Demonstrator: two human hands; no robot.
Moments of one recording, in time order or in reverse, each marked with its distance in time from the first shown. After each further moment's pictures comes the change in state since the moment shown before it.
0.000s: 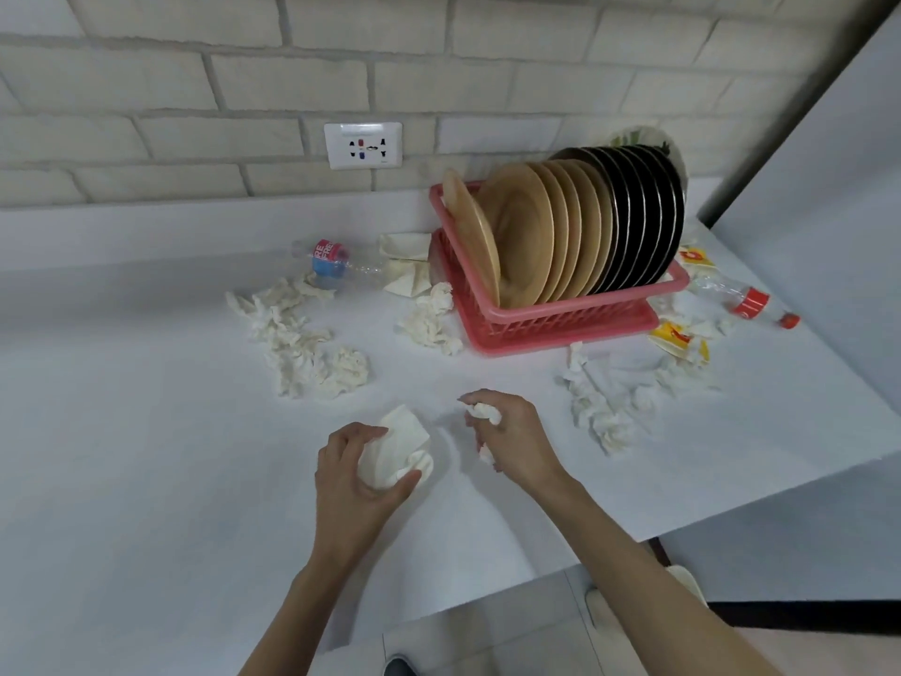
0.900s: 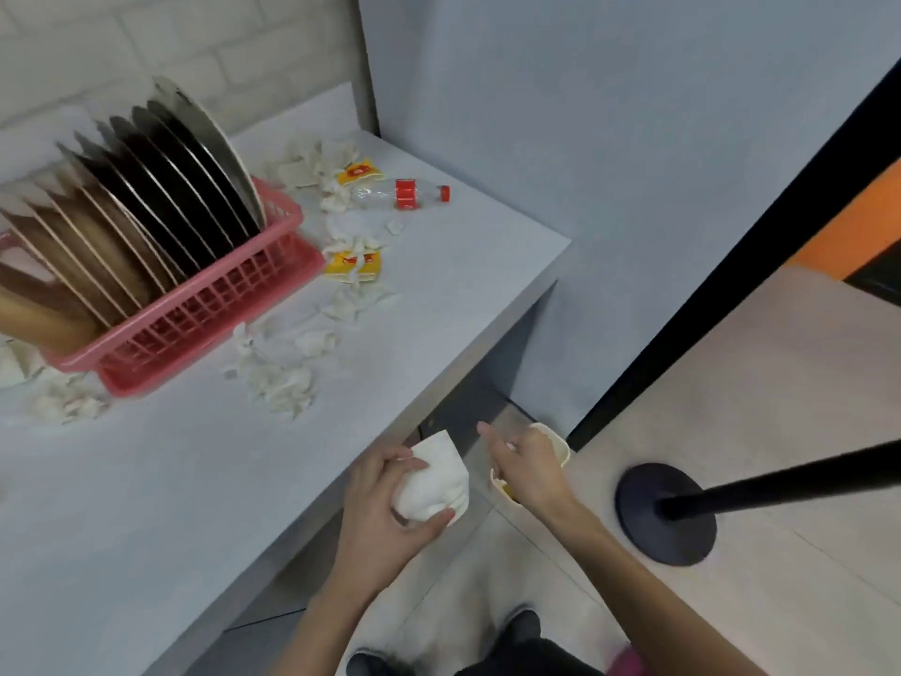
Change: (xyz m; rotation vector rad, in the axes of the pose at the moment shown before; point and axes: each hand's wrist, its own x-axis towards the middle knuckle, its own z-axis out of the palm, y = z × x) left_hand -0.152 0.176 0.272 0.050 -0.663 0.389; right_hand -0.237 0.202 -0.259 0.111 0.502 0.572
